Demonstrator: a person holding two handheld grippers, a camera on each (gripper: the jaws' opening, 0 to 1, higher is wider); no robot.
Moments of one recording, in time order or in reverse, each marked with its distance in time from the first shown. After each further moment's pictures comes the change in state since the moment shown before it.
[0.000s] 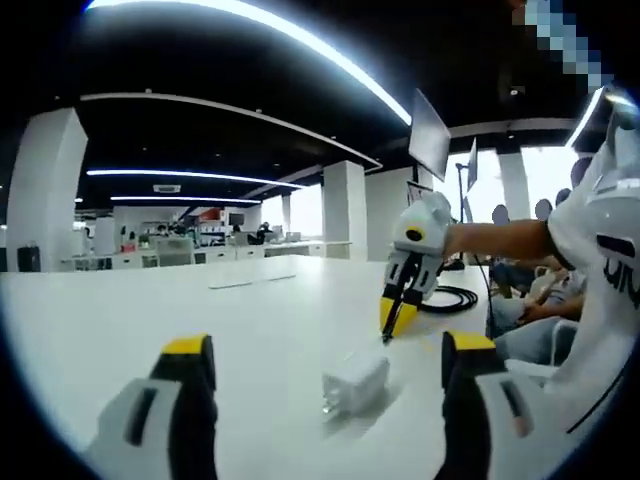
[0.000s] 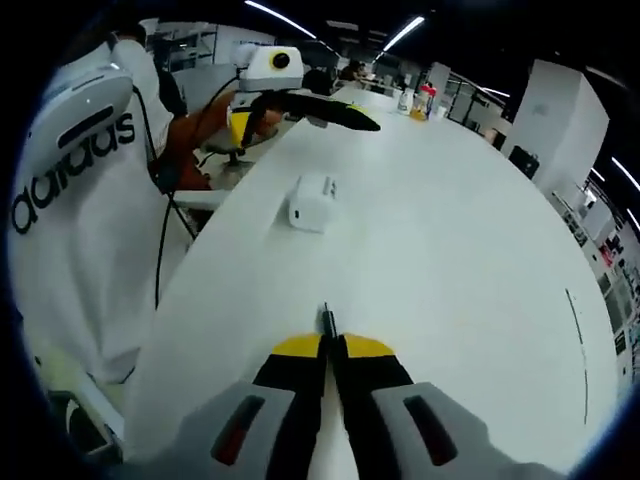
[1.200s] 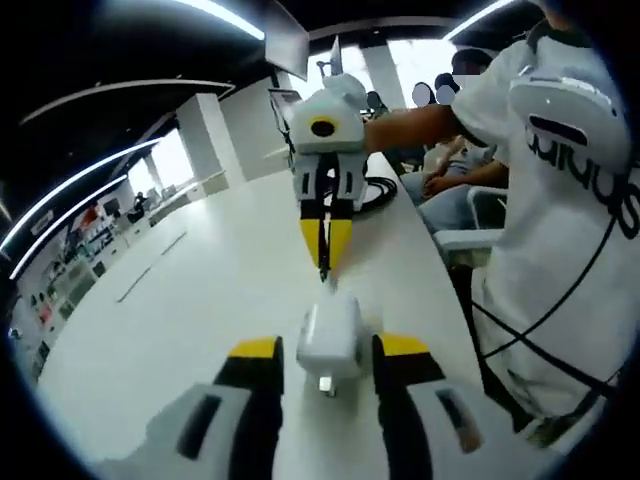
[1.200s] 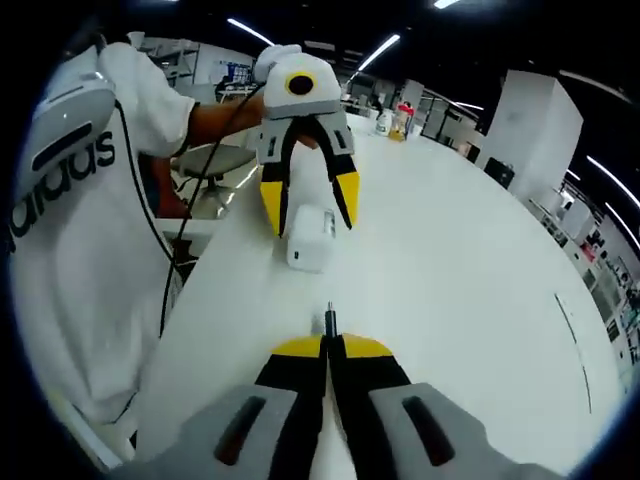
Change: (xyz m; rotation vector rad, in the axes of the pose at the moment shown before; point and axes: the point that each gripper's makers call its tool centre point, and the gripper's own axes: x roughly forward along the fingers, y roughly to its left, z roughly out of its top) left arm 0.029 -0.028 -0.052 0.359 0.454 -0.535; right arm 0.014 0.005 0.027 0.045 -0.113 -0.122
